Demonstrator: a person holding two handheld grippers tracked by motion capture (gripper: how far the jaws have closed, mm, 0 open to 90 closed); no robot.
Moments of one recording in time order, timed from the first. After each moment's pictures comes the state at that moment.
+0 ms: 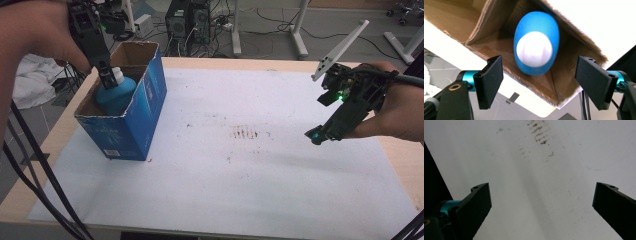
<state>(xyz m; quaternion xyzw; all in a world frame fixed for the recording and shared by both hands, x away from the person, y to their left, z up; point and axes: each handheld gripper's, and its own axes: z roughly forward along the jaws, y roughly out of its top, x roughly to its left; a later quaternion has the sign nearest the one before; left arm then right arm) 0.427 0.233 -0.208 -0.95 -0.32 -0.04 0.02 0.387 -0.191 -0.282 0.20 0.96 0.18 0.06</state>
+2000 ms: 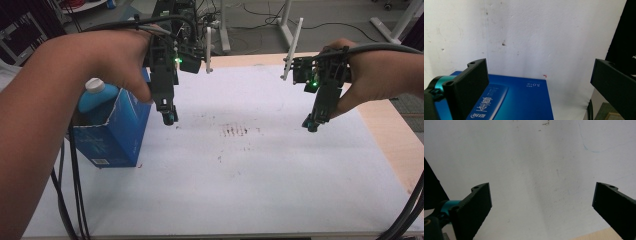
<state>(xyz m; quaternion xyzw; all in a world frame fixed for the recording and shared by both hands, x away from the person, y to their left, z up) 0.414 0.080 -0.247 -1.00 -0.06 0.00 0.01 0.423 -0.180 -0.290 0.13 0.99 0.03 0.04</state>
